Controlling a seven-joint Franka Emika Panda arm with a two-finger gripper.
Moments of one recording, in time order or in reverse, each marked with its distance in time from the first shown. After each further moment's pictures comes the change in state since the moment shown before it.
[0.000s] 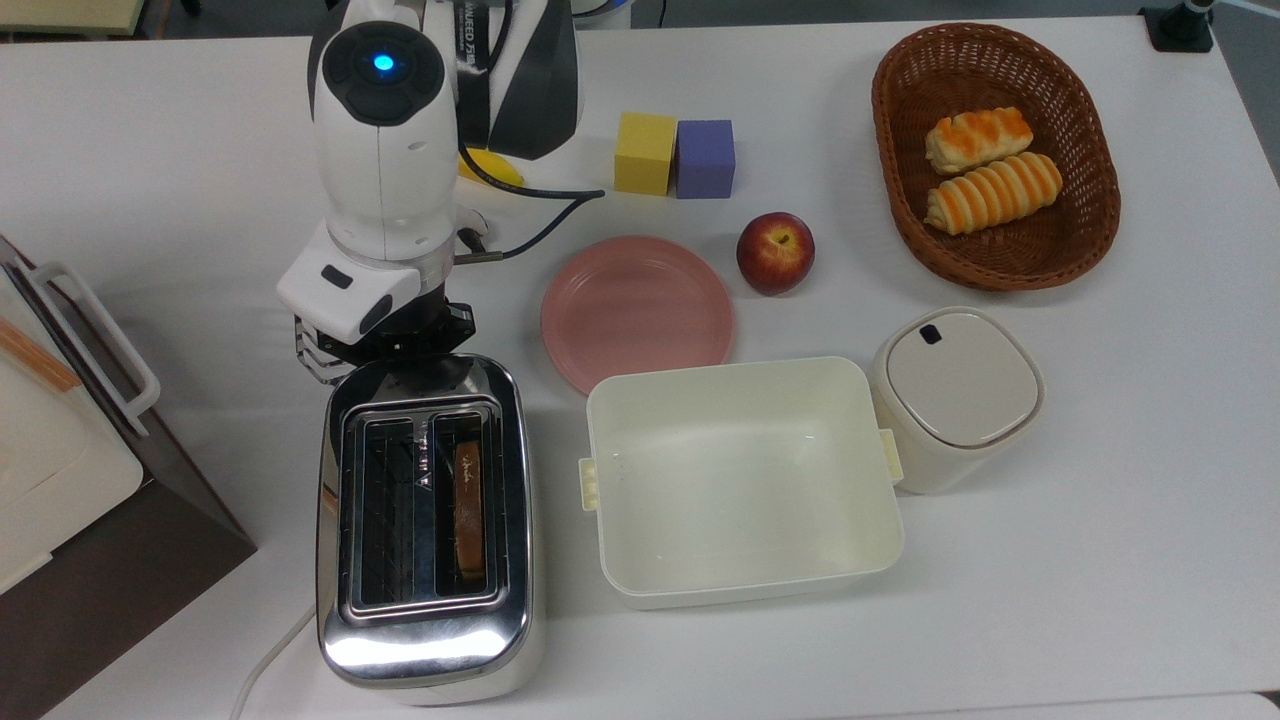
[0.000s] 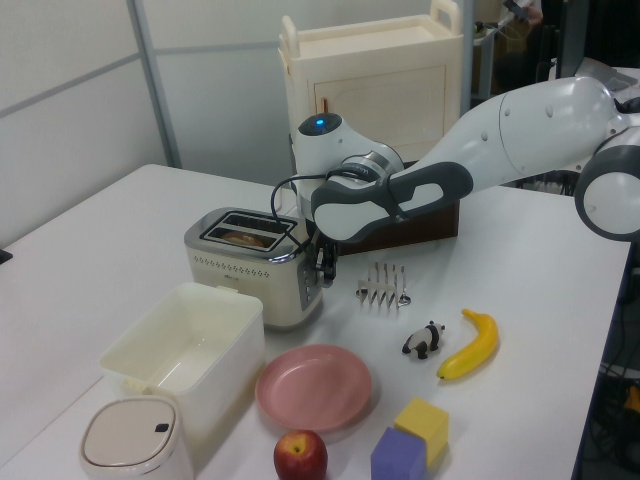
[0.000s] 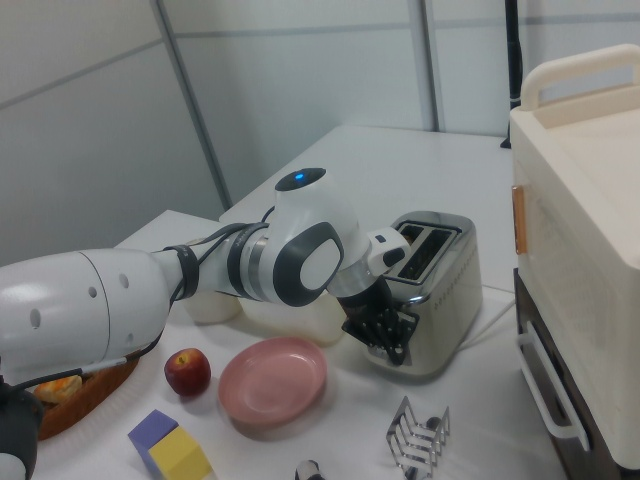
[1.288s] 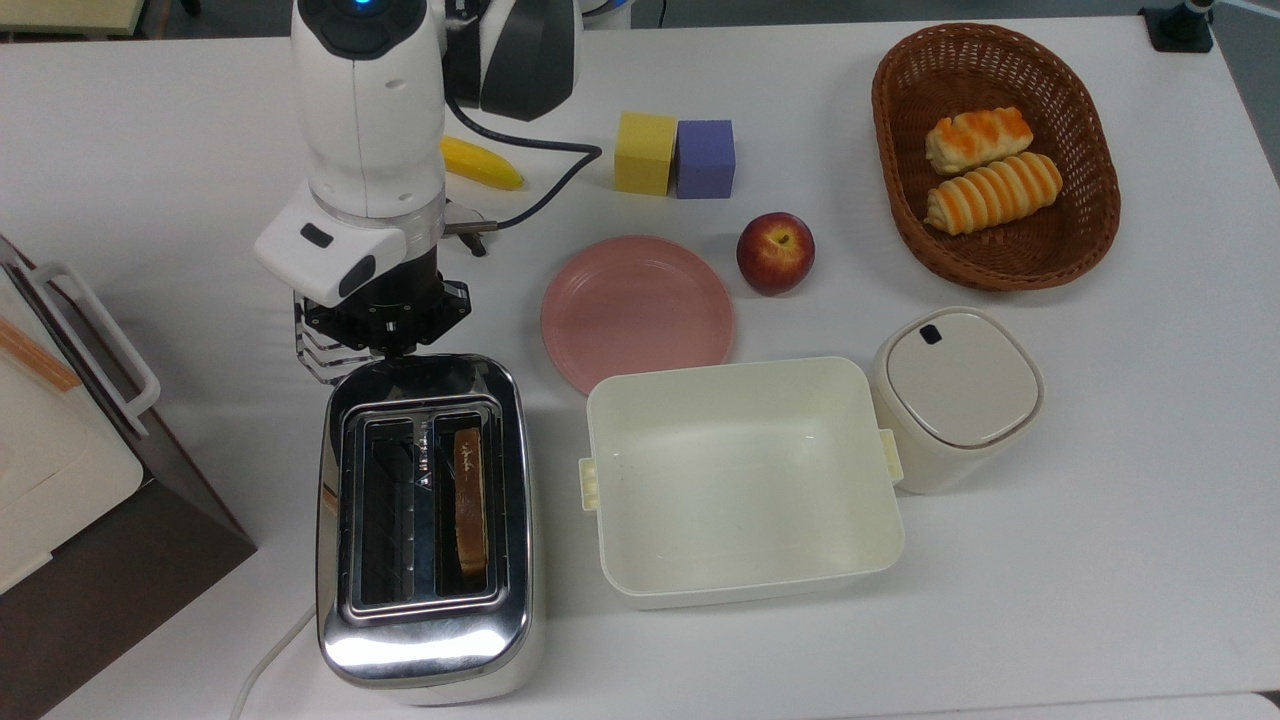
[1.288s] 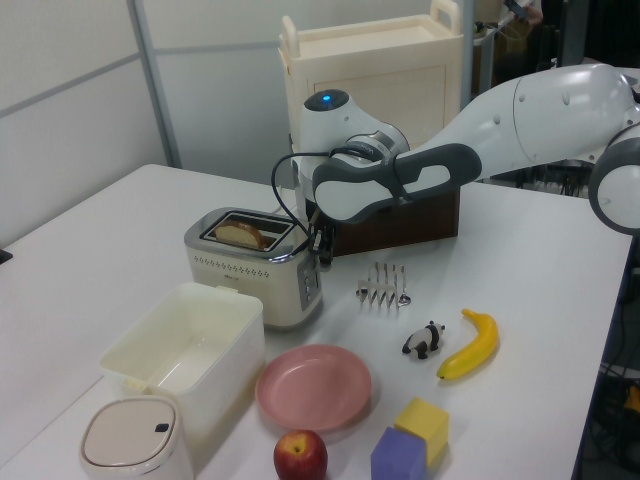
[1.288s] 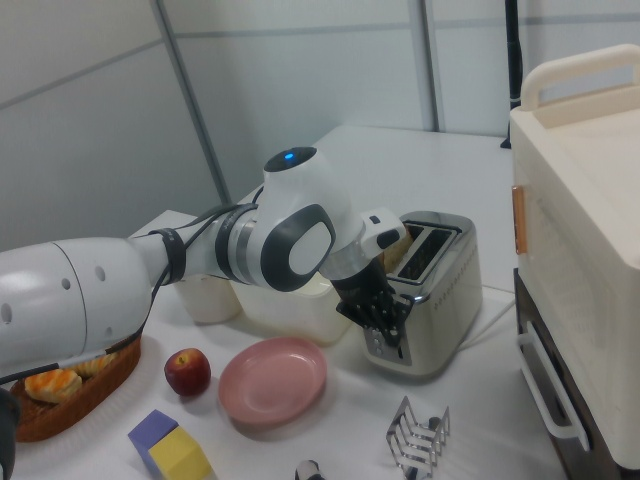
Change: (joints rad) arm 0.000 -0.054 -0.004 0.001 0.046 -0.010 0.000
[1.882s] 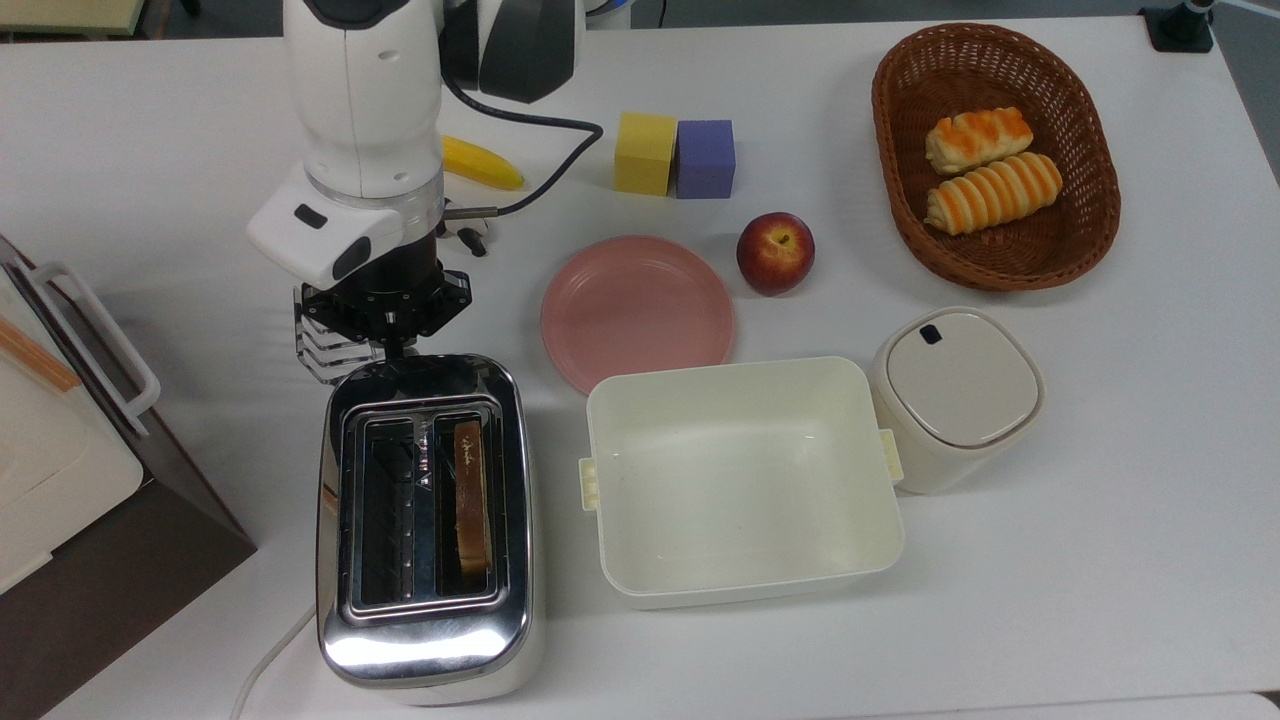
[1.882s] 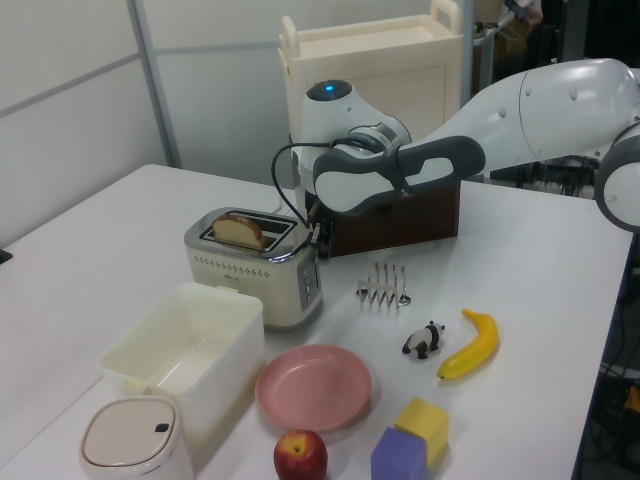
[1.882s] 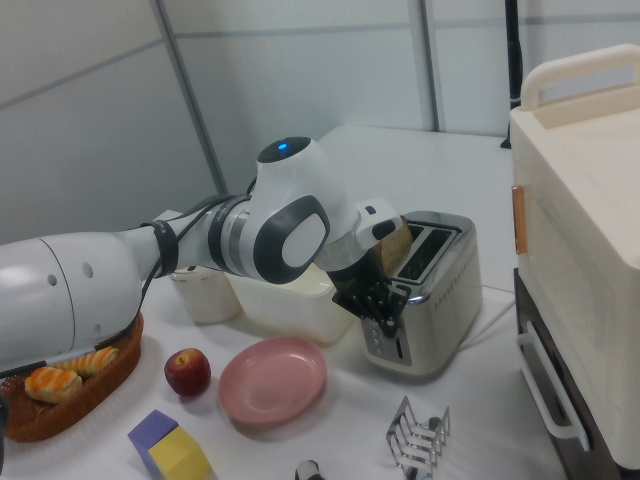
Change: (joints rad) arm 0.001 -0.024 0.000 0.000 0.022 -0.002 0.000
